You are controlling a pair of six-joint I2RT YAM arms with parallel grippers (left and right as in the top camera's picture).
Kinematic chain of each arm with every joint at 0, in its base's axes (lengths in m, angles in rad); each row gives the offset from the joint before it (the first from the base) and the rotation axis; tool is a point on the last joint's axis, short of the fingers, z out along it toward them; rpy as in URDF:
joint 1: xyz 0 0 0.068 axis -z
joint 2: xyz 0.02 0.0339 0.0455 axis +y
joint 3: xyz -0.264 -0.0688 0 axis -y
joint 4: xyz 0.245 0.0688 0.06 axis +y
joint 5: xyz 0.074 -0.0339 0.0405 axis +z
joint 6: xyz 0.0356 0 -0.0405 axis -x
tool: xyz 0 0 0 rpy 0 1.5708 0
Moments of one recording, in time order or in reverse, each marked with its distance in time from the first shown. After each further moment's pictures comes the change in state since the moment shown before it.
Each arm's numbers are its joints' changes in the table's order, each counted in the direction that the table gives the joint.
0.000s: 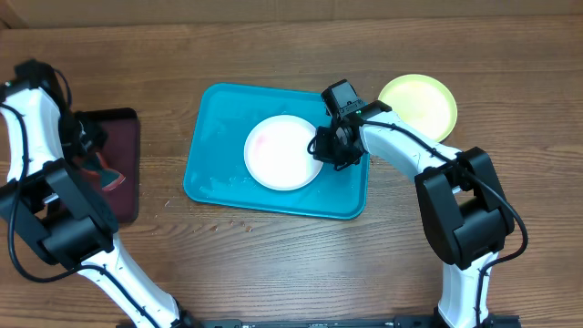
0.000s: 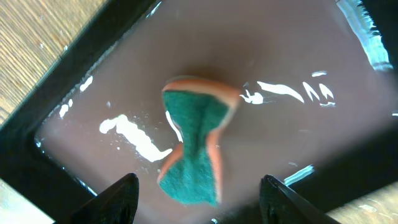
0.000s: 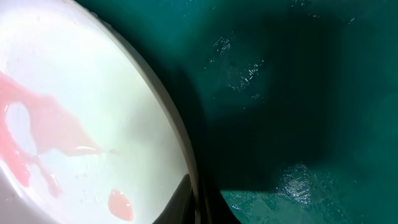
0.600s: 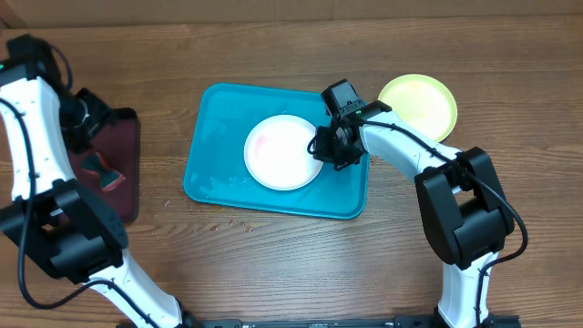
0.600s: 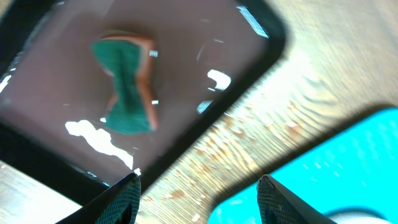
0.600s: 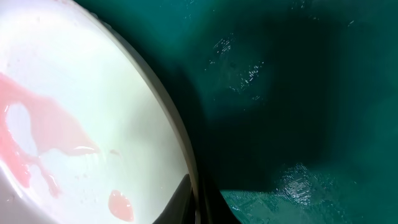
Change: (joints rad) left arm 0.089 -0.150 0.039 0.093 -0.167 -0.016; right arm 0.000 0.000 -0.001 -0.008 -0.001 0.000
